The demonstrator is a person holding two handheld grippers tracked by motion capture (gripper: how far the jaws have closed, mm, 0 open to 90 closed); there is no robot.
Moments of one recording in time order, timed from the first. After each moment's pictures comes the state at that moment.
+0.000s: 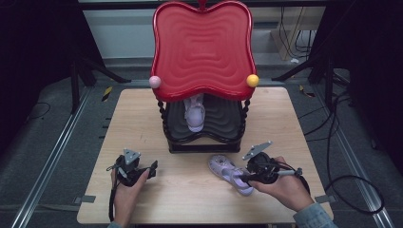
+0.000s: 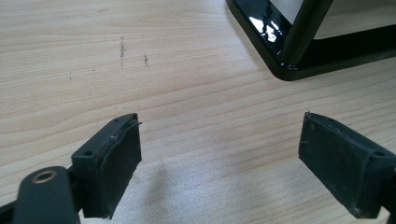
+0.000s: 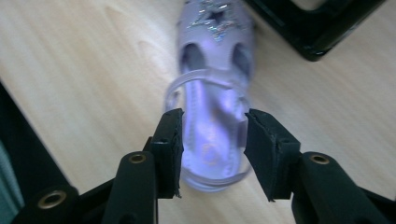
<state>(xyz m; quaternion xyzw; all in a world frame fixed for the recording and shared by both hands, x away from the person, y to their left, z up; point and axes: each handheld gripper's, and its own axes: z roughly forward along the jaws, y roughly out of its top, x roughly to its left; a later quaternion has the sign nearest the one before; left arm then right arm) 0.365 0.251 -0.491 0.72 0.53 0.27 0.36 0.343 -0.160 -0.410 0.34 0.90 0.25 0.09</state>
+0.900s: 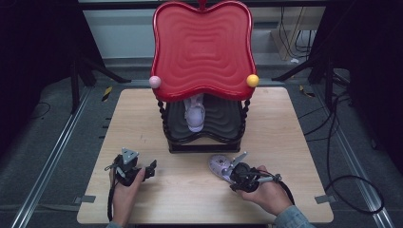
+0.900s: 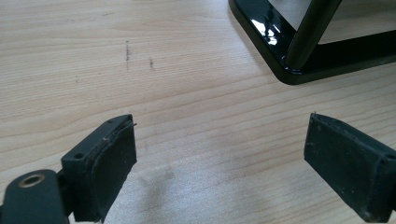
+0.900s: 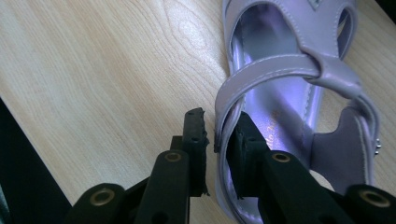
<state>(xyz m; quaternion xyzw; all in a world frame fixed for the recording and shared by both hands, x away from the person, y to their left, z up) 0.366 0.258 -0.489 0.72 0.53 0.27 0.36 0.344 -0.121 -0.455 0.32 0.93 0.18 0.06</state>
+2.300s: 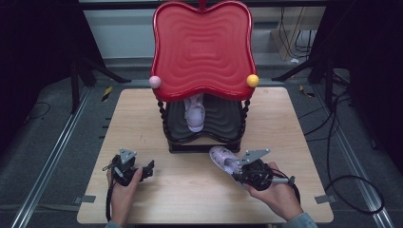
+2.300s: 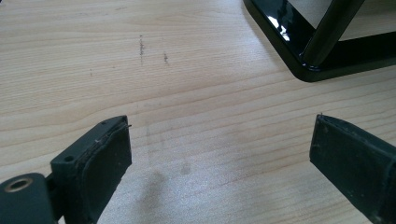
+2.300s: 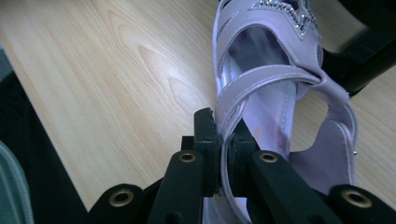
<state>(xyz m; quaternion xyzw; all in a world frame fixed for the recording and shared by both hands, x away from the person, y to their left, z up) 0.368 0.264 -0.492 0.71 0.54 0.27 0.35 0.331 -0.145 -0.416 0.32 0.88 0.33 0.10</state>
